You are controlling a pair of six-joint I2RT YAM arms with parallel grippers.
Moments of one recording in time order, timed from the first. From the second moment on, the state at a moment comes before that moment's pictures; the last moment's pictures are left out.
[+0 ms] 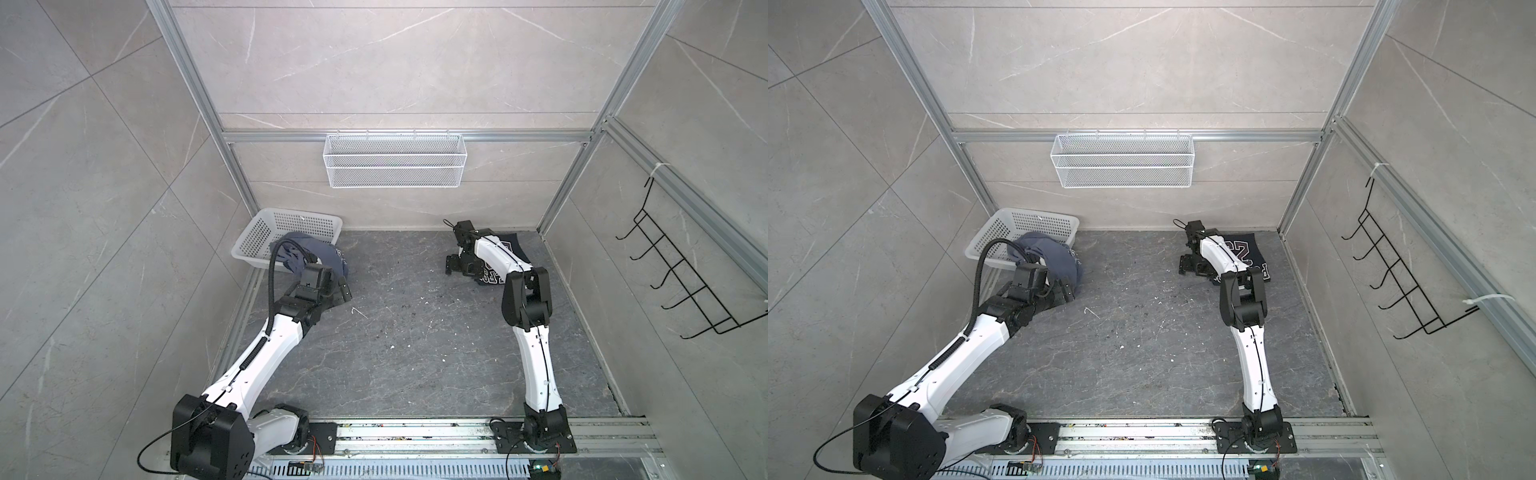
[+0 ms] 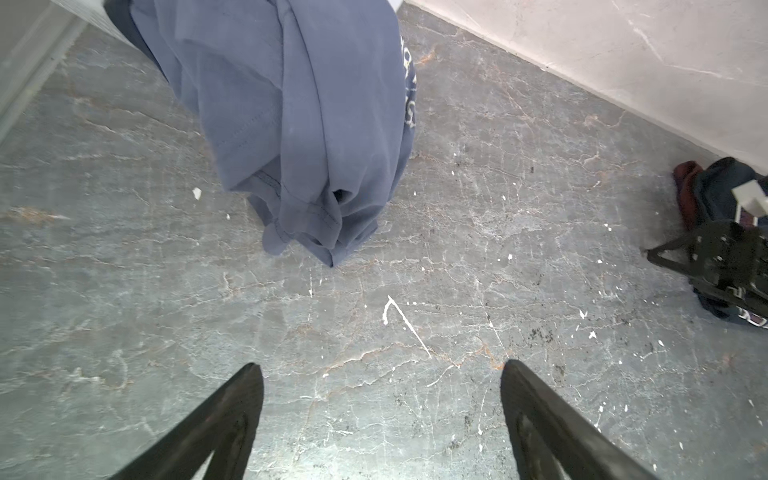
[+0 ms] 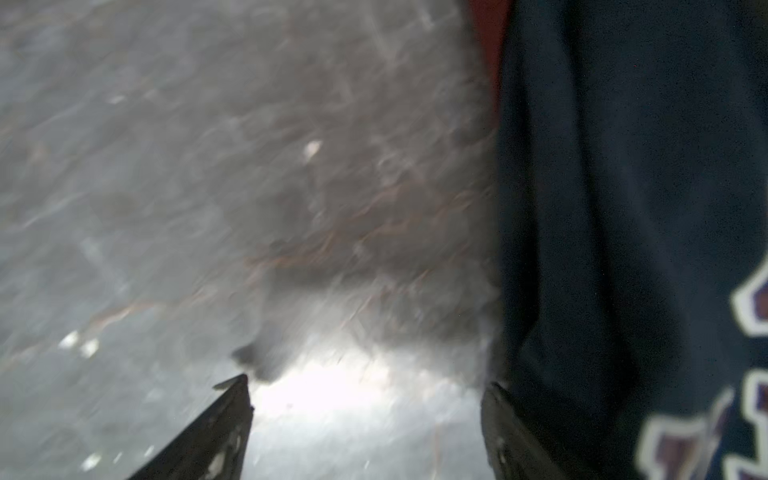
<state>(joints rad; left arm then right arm) -0.32 1.22 0.99 -0.55 -0.18 -0.52 0.24 2.40 2.10 -1.04 0.06 0.34</state>
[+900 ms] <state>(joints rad) -0.10 1.87 1.65 -0.80 -0.32 -0.48 0.52 1.26 1.00 -0.71 -0.02 0.45</state>
